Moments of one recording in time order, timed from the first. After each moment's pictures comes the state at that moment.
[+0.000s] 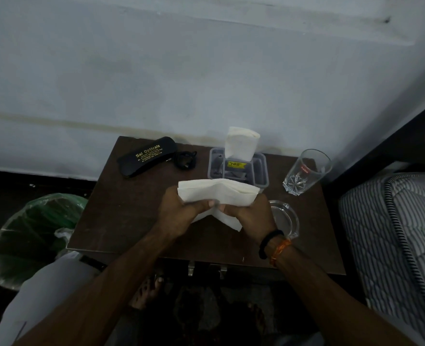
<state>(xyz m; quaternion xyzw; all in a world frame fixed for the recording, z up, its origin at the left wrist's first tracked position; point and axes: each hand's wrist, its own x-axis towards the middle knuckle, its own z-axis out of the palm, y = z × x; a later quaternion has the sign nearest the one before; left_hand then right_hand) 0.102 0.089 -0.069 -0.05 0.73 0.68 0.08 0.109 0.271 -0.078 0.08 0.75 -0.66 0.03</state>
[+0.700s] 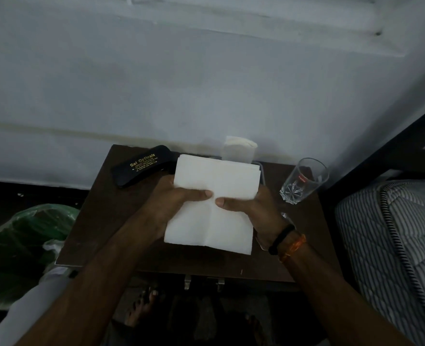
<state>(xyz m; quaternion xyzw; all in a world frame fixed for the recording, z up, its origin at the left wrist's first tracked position) 0.076 0.080 -0.016 -0.06 0.64 0.74 0.21 0.094 0.273 -0.032 0.05 0.65 -0.75 0.10</state>
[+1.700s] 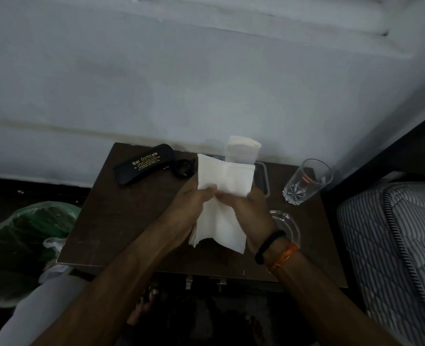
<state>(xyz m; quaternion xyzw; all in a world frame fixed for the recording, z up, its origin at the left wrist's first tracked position) 0.087 0.112 -0.011 -0.09 0.65 0.73 0.20 0.095 0.243 -0.029 0.13 0.67 -0.73 0.07</state>
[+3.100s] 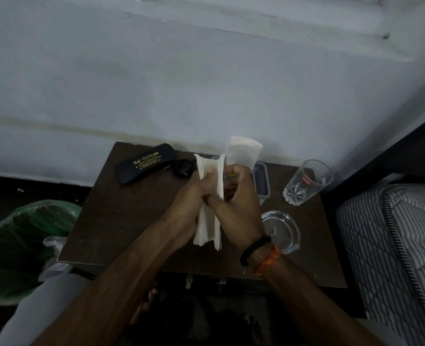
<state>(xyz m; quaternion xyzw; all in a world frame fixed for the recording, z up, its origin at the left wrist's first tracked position) 0.080 0.113 -0.027 -0.08 0.57 0.80 0.18 0.103 0.216 -0.020 0.04 0.81 -0.58 -0.08</state>
